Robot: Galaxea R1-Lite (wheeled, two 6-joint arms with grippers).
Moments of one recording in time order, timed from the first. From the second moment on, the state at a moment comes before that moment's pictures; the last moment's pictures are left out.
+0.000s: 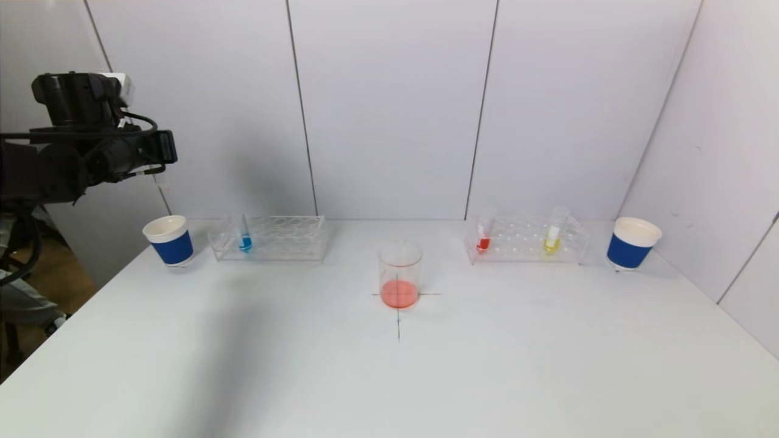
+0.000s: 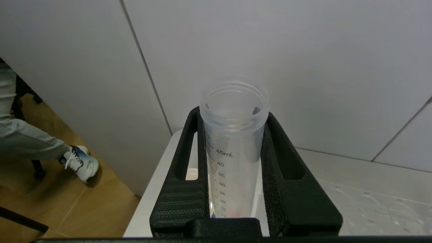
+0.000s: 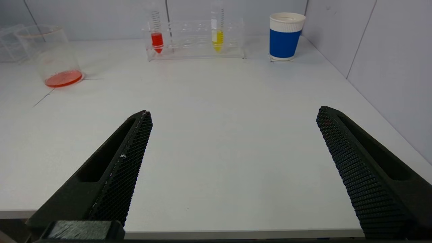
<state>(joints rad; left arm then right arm) 0.15 1.98 -1.49 -0.38 0.11 0.04 0.00 0.00 0.00 0.00 -0.02 0.04</state>
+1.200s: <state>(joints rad) 0.30 2.22 -1.40 -0.70 0.00 0.05 0.00 0.00 0.00 0.00 -0.02 0.04</state>
